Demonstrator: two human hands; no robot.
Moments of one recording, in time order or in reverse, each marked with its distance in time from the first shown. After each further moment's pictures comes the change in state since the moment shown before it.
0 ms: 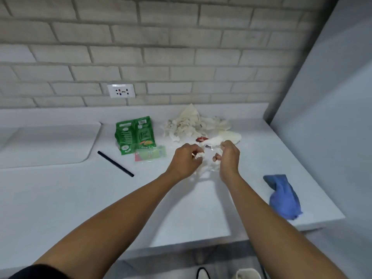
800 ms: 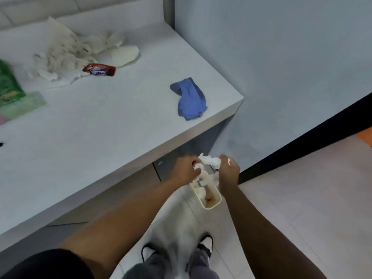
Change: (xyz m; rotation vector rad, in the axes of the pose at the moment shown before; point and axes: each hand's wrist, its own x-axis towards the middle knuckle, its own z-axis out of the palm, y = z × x) left_hand -0.199 0.070 0.308 -0.014 -0.707 0.025; right_hand -0.138 0.178 -0.362 -0.143 0.650 0.332
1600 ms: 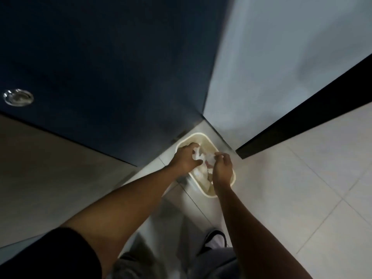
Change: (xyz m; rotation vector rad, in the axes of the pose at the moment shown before) left_hand 0.193 -0.294 0.376 0.049 -0.268 -0.167; right_hand 0.271 0.402 0.030 -0.102 0.051 0.049
